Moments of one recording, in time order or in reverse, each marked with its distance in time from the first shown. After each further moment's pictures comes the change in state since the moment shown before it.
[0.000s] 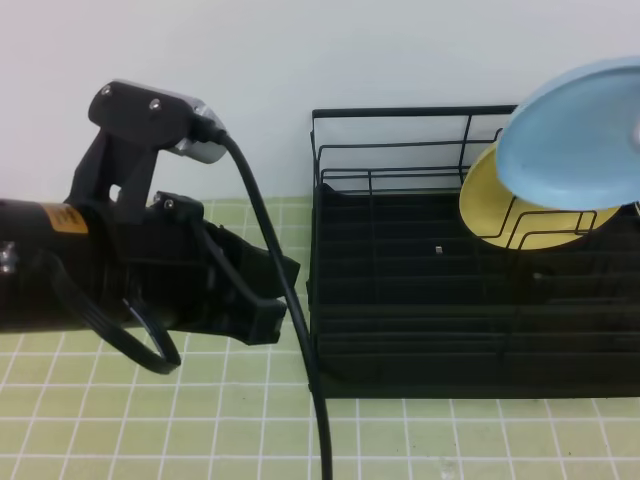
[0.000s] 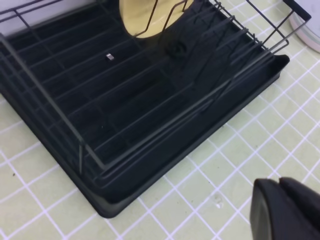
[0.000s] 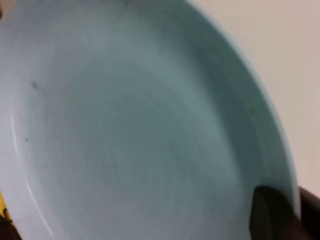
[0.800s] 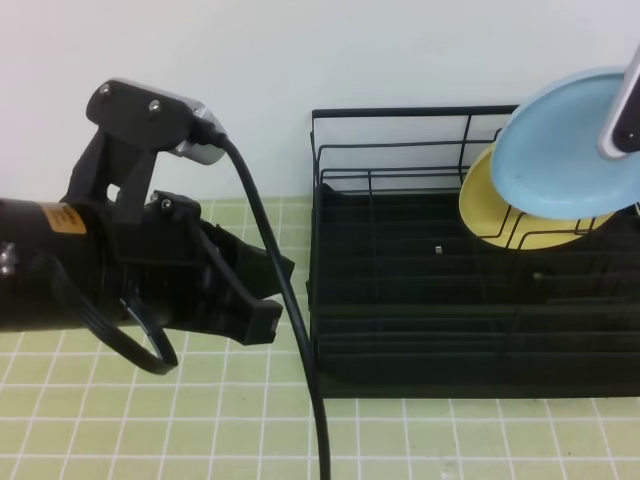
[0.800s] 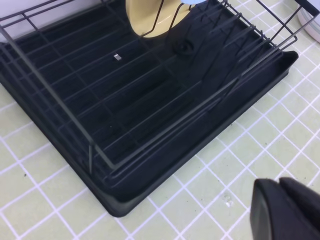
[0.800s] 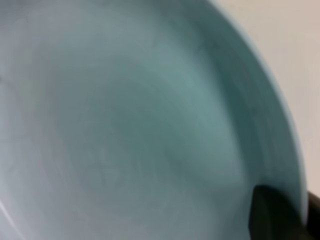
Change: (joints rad) left arm 0.000 0.000 0.000 0.033 -0.008 0.000; right arm 0.005 0.159 -0.004 -0.033 -0.156 -0.010
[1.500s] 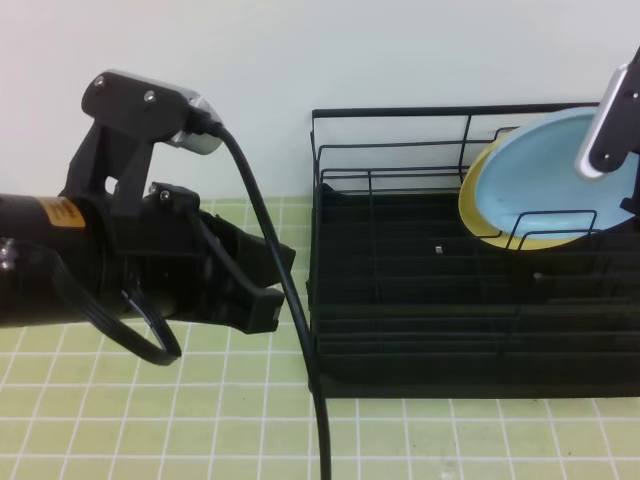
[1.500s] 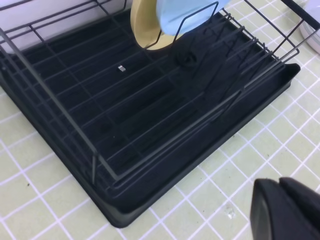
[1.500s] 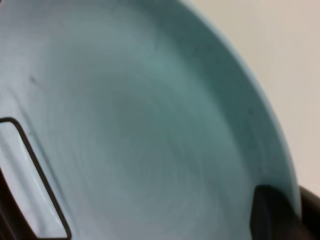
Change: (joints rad) left arm 0.000 0.000 0.000 -0.003 -0.029 -0.003; right arm 0.002 0.064 -0.001 -0.003 0.029 0.082
